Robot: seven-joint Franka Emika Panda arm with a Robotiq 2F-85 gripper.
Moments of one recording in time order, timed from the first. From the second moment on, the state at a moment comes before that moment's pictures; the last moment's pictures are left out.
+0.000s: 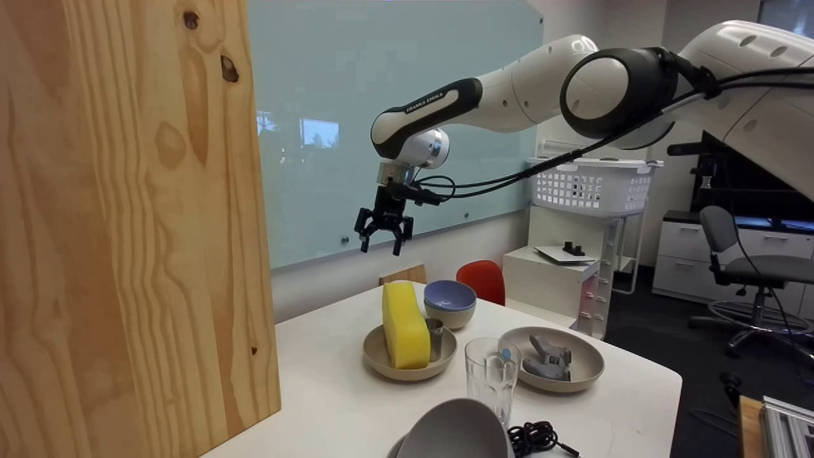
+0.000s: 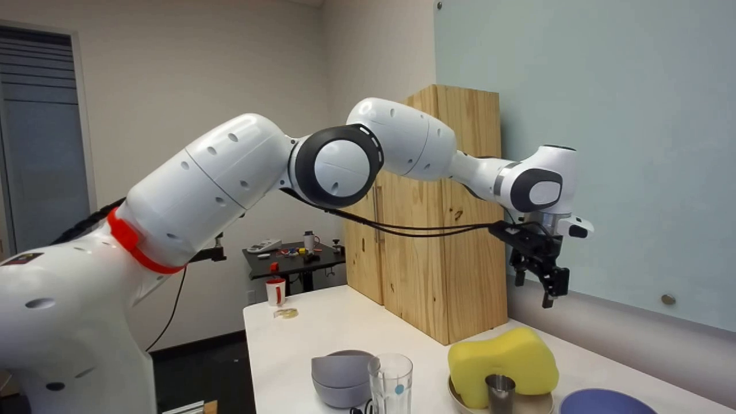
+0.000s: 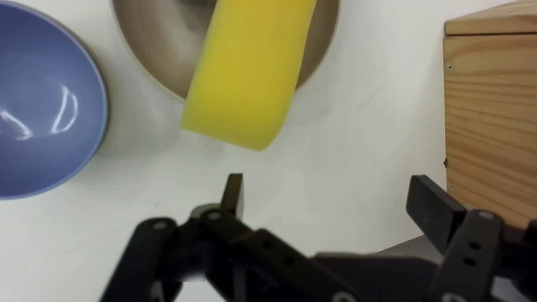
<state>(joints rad) -0.16 0.89 0.09 -0.99 0.15 1.93 0.08</state>
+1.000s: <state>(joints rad) -0.12 0.52 0.01 -1.61 0.17 2.09 0.13</state>
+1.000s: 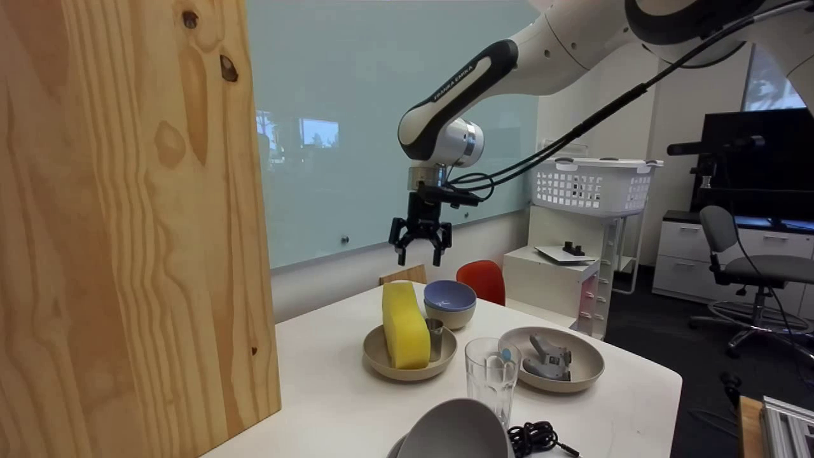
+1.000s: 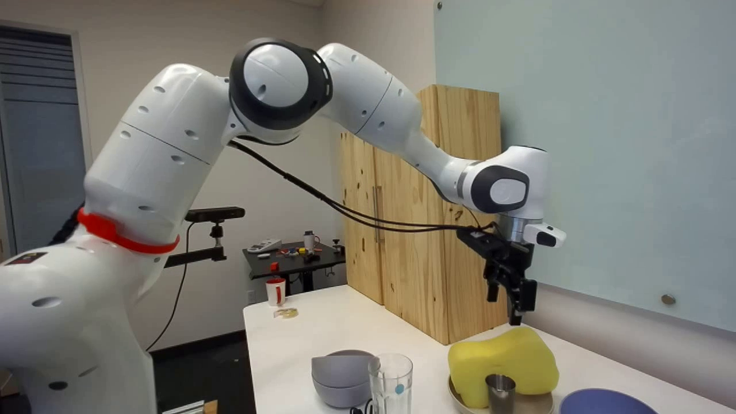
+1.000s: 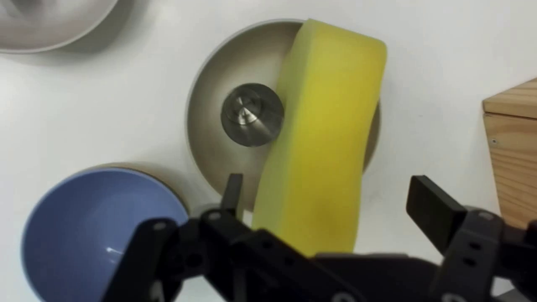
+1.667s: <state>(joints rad) -0.14 0.40 -0.01 -1.97 0.21 2.35 -0.03</state>
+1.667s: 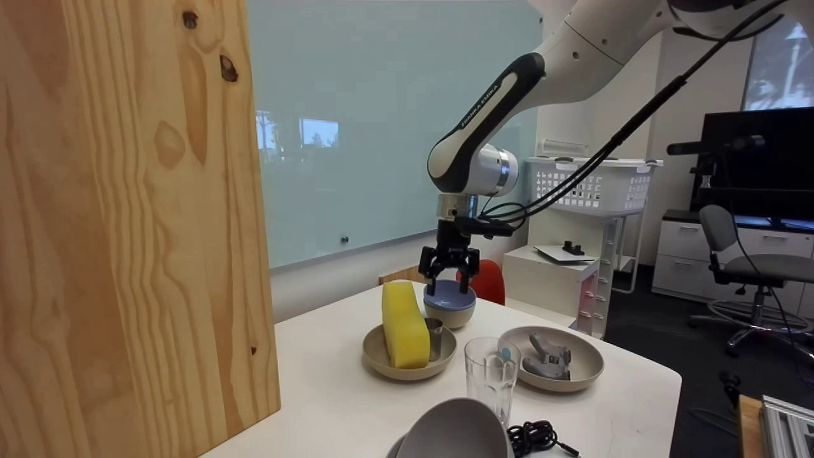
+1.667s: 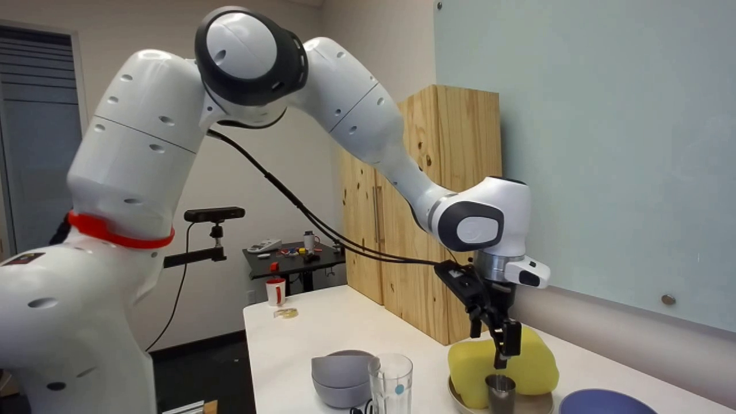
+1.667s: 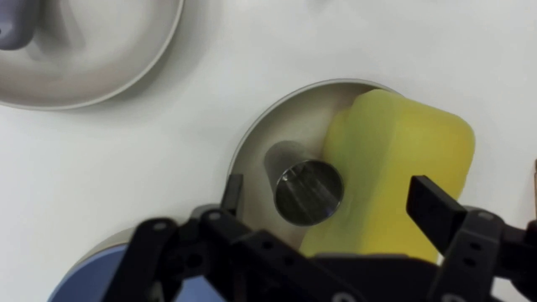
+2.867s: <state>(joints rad) -0.16 0.40 0.04 -2.00 0.24 2.60 -0.17</state>
